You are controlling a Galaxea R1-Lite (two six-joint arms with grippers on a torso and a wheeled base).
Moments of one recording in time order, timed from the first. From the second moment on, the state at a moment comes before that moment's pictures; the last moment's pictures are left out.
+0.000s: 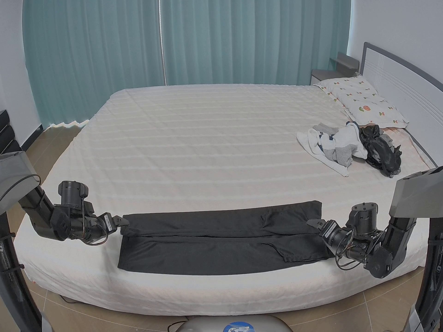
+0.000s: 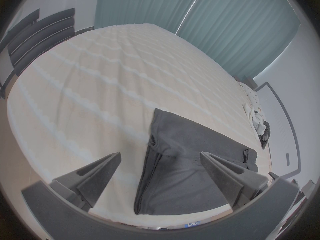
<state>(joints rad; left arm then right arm) 0.08 2.13 -0.73 -0.55 -0.23 -0.41 0.26 2.24 -0.42 -1.27 0.01 0.95</state>
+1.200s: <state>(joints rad) 0.02 2.39 -0.96 -0.50 -0.23 -0.27 0.27 2.28 -0.42 -1.31 0.02 0.95</state>
